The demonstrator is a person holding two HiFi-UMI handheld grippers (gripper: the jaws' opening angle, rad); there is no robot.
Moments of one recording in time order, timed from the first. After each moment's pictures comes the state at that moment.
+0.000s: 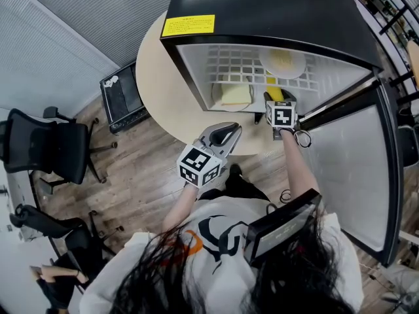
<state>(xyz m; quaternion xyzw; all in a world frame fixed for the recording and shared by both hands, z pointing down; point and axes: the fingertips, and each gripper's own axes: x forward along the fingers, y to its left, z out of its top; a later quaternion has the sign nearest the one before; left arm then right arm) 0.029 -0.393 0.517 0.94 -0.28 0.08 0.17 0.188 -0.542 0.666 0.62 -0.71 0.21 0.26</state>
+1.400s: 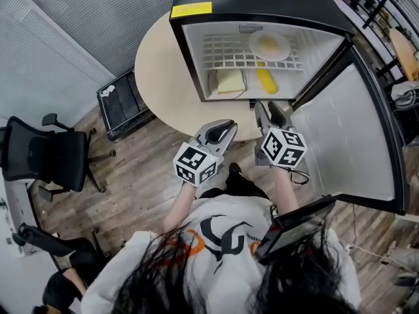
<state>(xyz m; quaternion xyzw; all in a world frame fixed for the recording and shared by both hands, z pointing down) 0.012 -0.330 0.485 0.95 -0.27 0.06 0.13 0.116 -0.381 0.503 0.63 -0.74 0.24 -0.02</state>
